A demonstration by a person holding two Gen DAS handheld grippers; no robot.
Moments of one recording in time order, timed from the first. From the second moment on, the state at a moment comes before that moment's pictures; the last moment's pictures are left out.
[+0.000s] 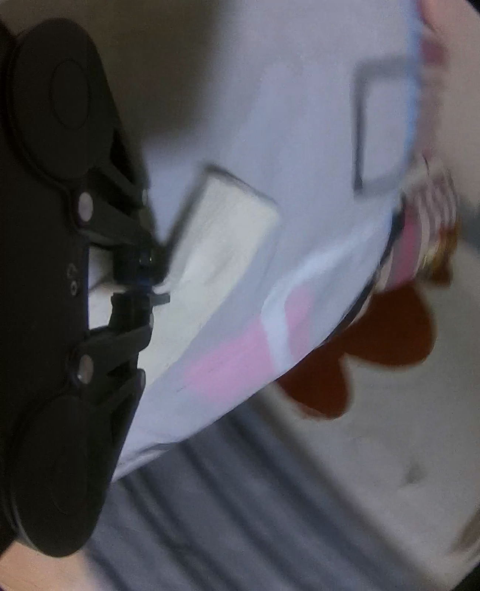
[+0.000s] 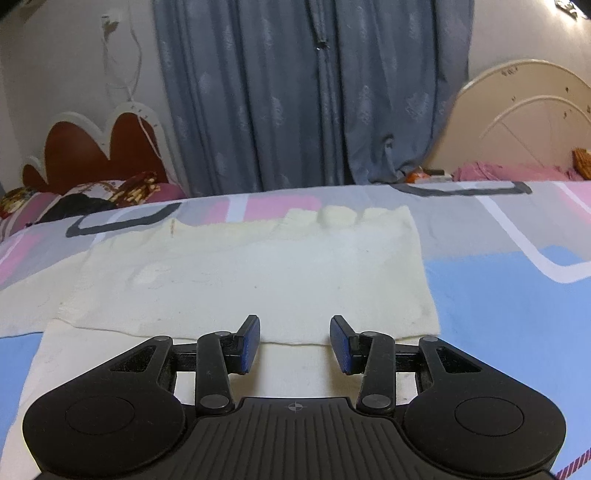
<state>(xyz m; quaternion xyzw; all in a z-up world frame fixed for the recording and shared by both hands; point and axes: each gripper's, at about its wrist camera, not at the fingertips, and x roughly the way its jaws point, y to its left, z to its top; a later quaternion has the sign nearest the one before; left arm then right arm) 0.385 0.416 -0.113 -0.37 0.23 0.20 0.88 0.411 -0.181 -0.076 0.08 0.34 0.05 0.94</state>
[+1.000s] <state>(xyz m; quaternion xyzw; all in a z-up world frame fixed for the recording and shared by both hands) 0.460 -0.008 -0.097 0.02 0.32 -0.15 0.93 0.401 -0.241 -0.062 0.18 0.32 0.10 0.92</state>
